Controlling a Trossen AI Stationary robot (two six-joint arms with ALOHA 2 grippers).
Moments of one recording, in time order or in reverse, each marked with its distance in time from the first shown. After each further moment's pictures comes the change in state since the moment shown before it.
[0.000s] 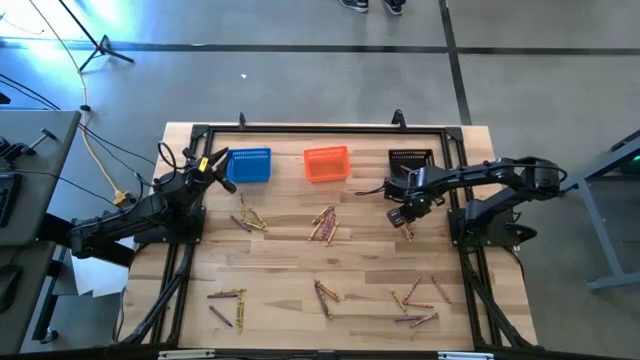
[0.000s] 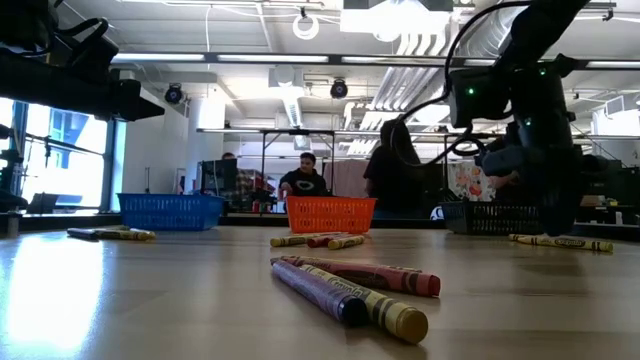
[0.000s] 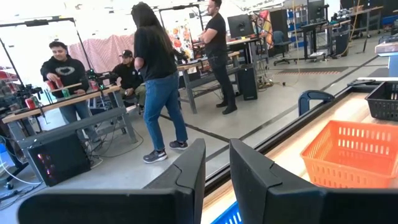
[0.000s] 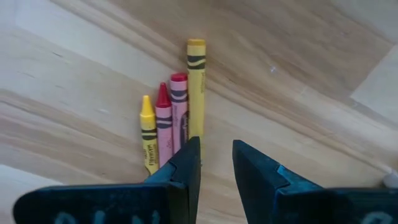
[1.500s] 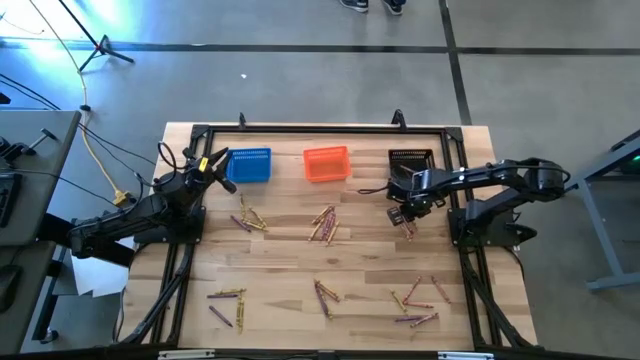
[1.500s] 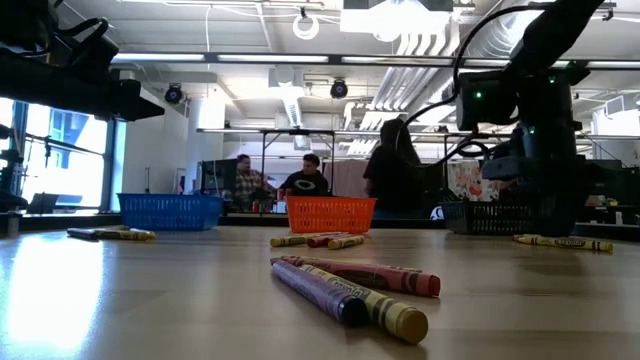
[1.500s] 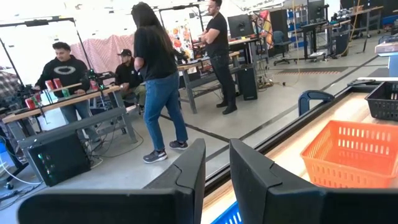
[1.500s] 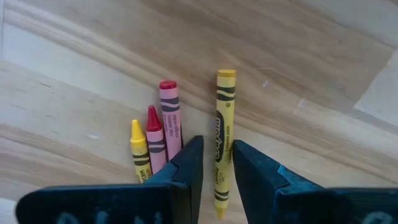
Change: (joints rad) left arm 0.000 0.000 0.000 0.000 0.000 0.000; right arm -0.003 -0.006 -0.088 0.108 0.028 0.072
